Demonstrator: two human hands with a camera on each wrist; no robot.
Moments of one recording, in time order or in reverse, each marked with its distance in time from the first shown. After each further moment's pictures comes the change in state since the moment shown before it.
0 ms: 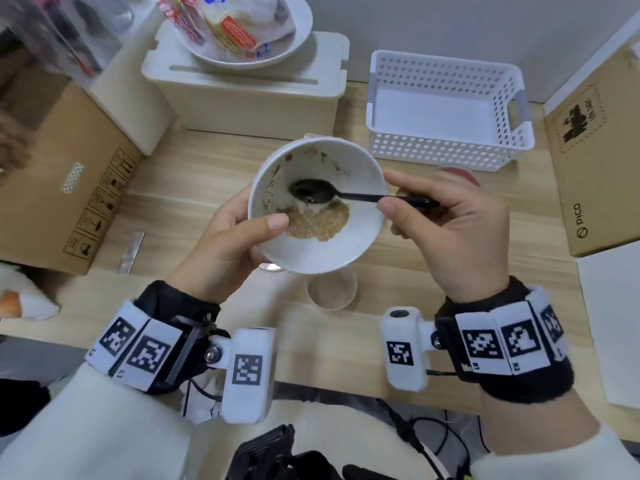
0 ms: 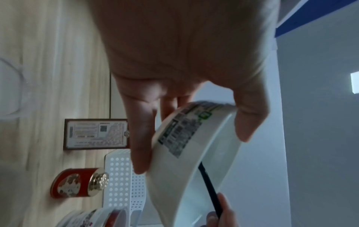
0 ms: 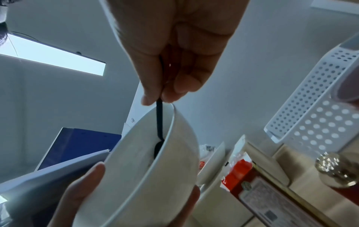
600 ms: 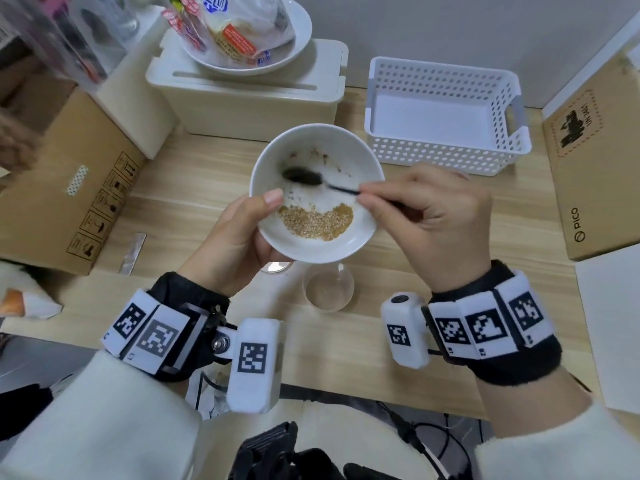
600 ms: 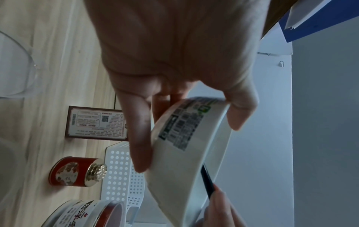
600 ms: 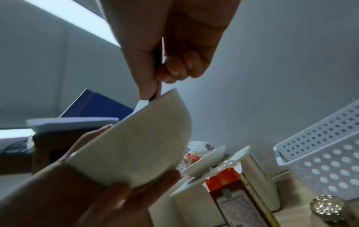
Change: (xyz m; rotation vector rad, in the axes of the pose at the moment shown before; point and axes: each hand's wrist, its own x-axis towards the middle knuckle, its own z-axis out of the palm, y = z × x) left_hand 0.009 0.001 0.008 -0.067 0.026 -0.076; right_hand 0.011 0.001 0.002 -0.273 -0.039 -0.353
